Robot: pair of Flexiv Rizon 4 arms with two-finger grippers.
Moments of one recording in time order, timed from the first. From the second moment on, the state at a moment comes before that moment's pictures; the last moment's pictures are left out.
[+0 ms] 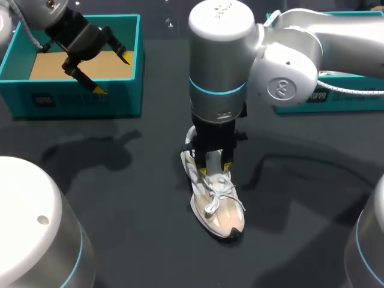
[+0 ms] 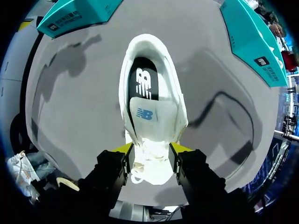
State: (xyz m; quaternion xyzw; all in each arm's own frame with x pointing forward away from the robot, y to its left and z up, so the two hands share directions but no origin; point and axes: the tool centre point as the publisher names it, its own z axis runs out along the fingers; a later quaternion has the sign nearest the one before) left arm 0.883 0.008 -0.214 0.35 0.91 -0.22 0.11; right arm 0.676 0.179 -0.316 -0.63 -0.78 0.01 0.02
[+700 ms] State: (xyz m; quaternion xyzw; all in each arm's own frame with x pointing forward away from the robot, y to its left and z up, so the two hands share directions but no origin) left arm 0.883 0.008 -0.214 0.35 0.91 -0.22 0.11; right arm 0.686 0.172 -0.301 -0.61 -0.79 0.02 -0.01
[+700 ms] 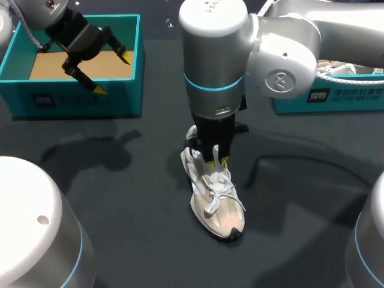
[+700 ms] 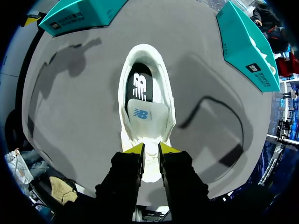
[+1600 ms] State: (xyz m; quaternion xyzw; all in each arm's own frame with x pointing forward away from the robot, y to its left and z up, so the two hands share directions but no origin) left arm 0.883 0.008 -0.214 0.35 0.91 -0.22 0.11; right arm 0.736 0.170 -0.333 -0.54 -0.84 0.00 0.01
